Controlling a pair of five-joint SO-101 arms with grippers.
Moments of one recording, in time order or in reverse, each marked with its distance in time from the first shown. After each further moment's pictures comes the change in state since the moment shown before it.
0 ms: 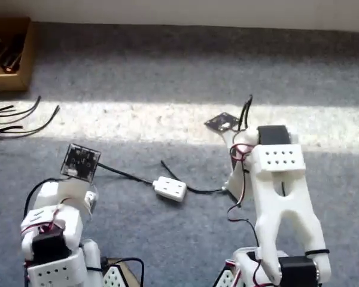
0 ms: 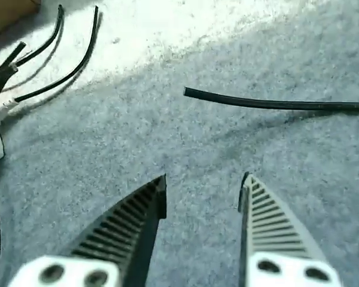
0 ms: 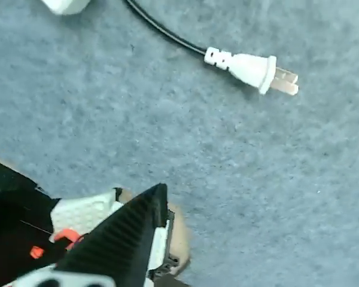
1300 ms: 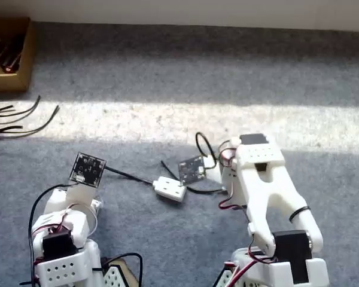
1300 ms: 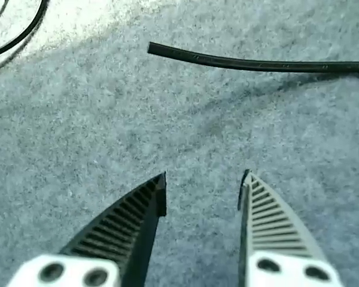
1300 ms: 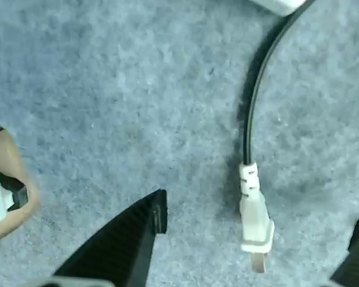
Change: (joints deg) left arm 0.0 -5.1 13.0 -1.5 0.0; right arm -3.6 12.6 13.5 -26.0 54.5
